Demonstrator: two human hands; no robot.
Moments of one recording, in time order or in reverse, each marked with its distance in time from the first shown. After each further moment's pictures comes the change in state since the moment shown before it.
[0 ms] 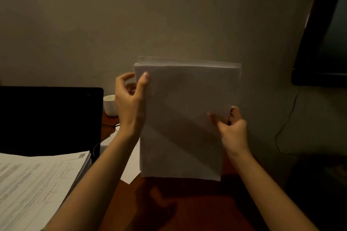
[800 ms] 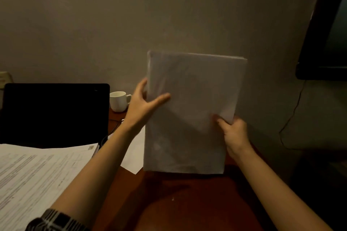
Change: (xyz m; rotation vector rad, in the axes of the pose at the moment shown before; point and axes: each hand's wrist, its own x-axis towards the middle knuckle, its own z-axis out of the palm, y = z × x) left_hand 0.000 -0.022 -0.016 -0.057 -0.469 -0.209; right_hand -0.011 0.011 -0.006 0.120 -0.008 0.248
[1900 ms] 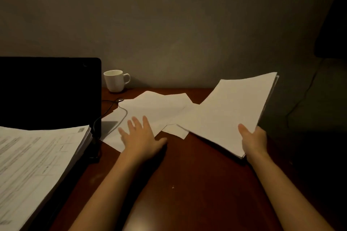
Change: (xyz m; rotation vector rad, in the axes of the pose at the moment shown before) left_hand -0.048 -0.119 0.004 1.344 -0.261 -0.556; right_hand 0.013 0.073 -0.059 -0.362 0.282 0.216
